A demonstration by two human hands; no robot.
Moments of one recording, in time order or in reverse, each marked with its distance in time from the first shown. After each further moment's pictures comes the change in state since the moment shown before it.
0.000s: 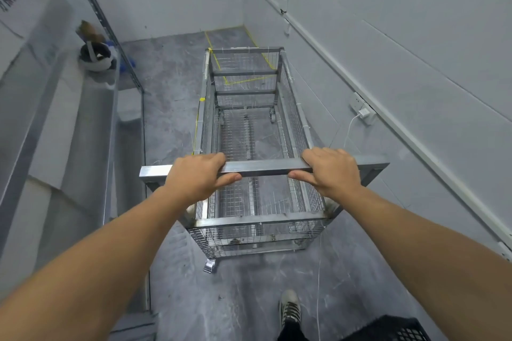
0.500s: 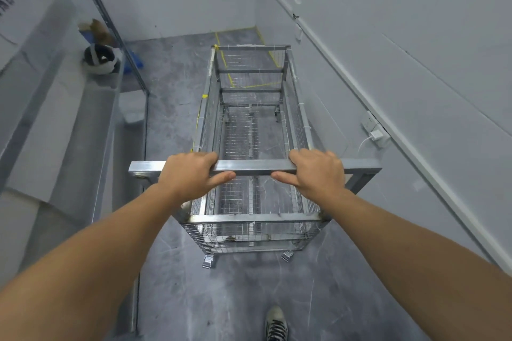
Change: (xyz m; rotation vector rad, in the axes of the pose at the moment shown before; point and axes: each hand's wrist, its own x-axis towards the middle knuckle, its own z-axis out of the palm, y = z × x) left_hand 0.119 -0.027 0.009 -0.007 0.088 -0.061; right_hand 0.111 0.050 0.042 -0.020 -0.108 0.024
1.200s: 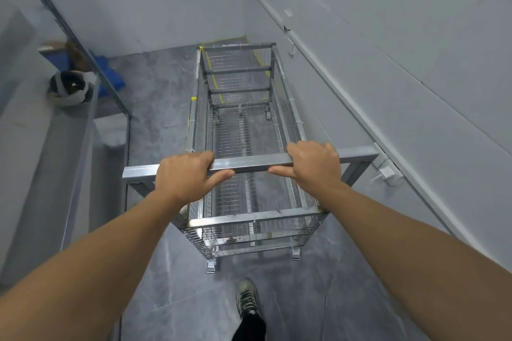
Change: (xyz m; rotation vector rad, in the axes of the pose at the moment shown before) left_hand 0.229 -0.053 0.040 0.019 0.082 -0.026; right_hand 0.215 0.104 0.066 -0.002 0.018 0.039
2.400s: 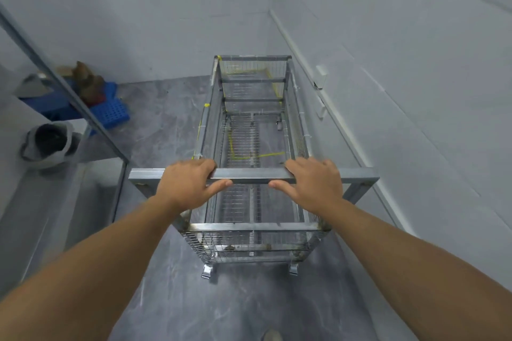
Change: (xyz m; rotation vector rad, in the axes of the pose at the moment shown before) left_hand 0.446 -0.163 0.108 -0.014 -0.040 -0.015; right_hand 0.455 0.142 0.133 0.115 0.077 -0.130
